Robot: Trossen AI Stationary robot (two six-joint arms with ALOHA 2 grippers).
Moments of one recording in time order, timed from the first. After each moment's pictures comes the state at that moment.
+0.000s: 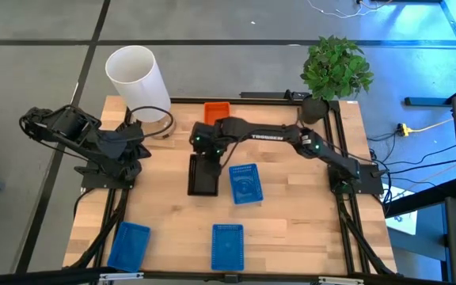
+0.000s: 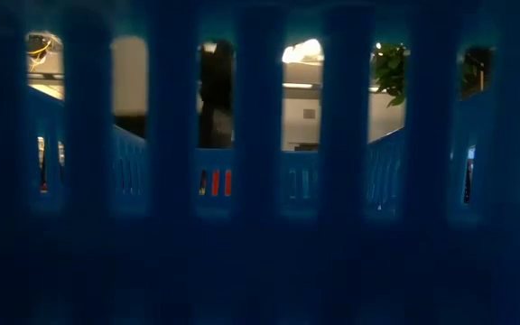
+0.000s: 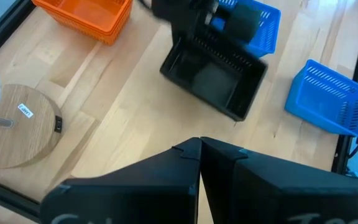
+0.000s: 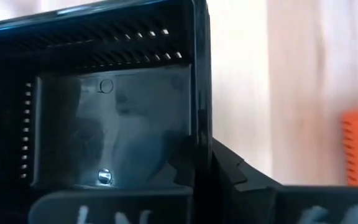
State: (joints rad) left arm -0.36 0.89 1.34 -1.35 -0.35 -0.76; right arm -0.11 2.43 2.35 -1.10 -0.12 -0.04
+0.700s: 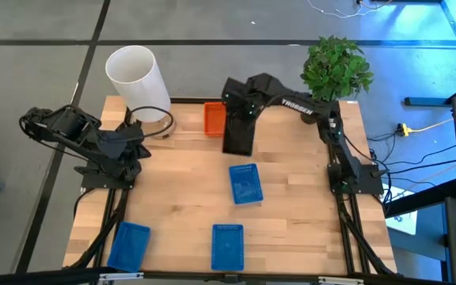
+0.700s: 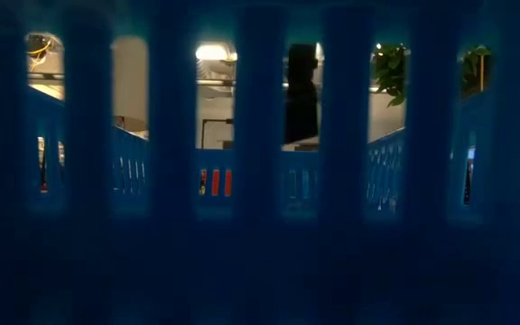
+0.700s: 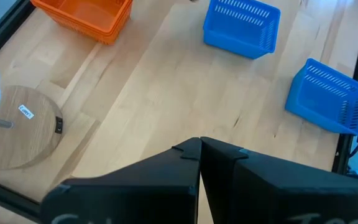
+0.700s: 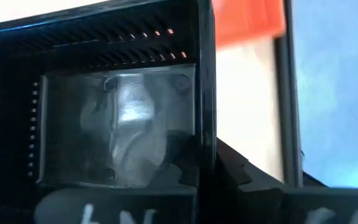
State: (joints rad) left arm -0.36 0.89 1.34 -1.35 -0.35 -0.75; right arm -0.33 2.18 2.36 -1.52 0.15 -0.18
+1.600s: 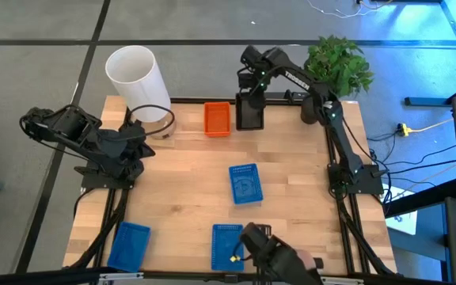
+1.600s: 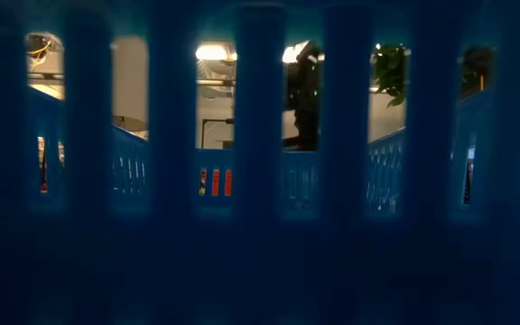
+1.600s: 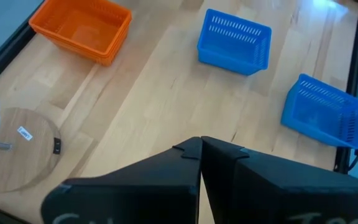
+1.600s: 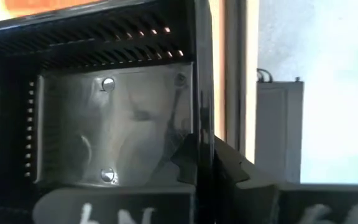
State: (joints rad) left arm -0.36 0.90 1.34 -1.29 -0.38 -0.71; right arm -0.72 2.31 2.33 -1.36 -0.13 -0.68
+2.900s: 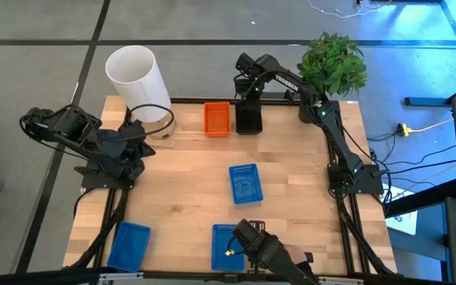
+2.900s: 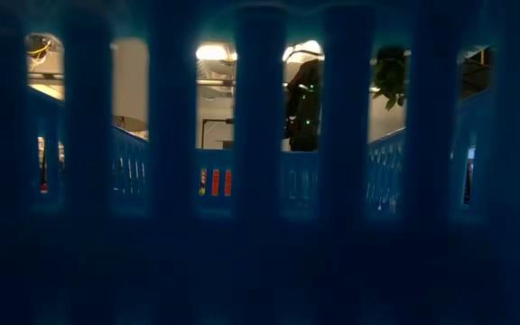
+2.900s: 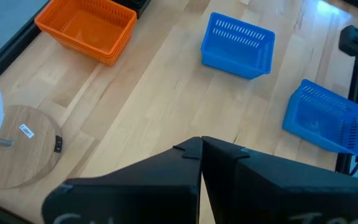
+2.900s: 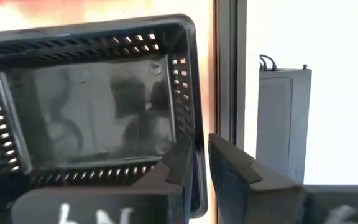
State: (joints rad) left arm -0.36 0.90 1.34 -1.29 -0.40 -0.73; right arm -0.73 2.46 2.36 -1.29 -0.08 -0.69
